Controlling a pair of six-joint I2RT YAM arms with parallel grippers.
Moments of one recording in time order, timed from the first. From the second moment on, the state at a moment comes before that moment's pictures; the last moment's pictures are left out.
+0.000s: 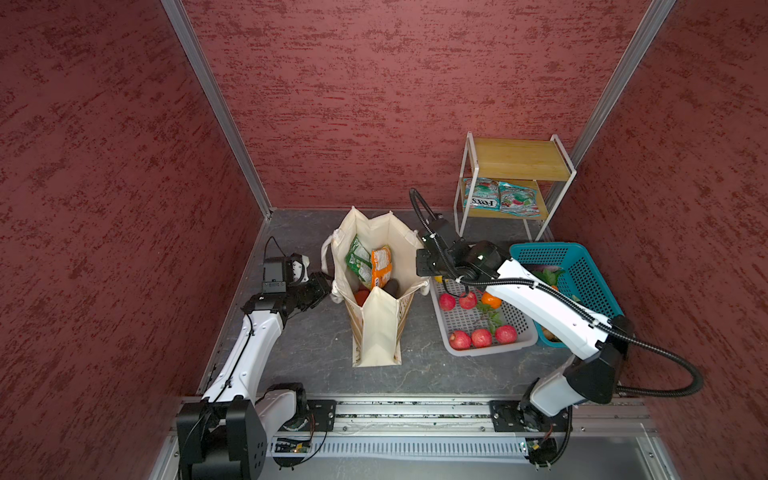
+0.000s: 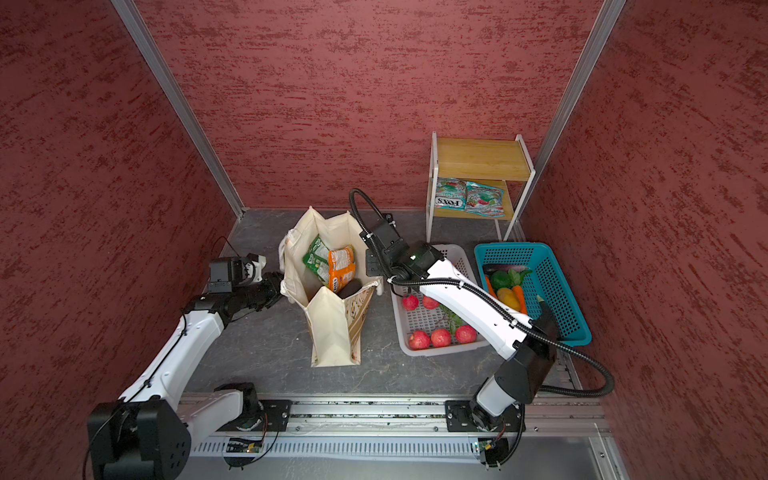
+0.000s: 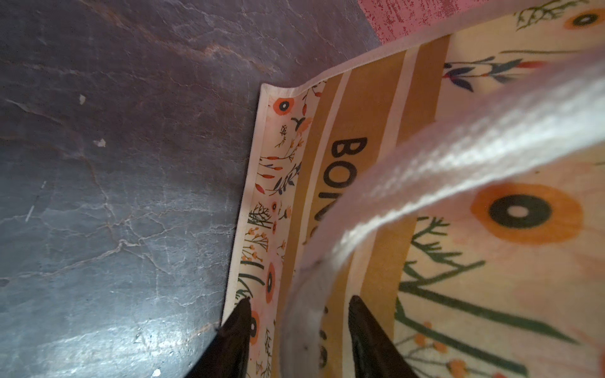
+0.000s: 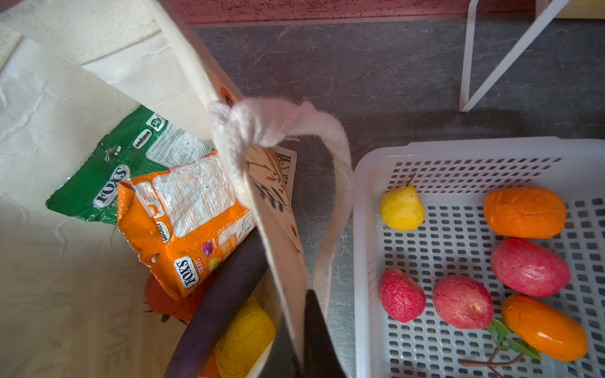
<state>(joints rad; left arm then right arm) 0.06 1.08 0.75 -0.50 0.55 -0.62 0.79 1.58 1.61 -0.87 0.26 0.61</state>
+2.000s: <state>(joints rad) 0.33 1.00 0.75 -0.57 0.63 -0.56 0.54 1.30 0.92 -0.20 -0.27 1.07</state>
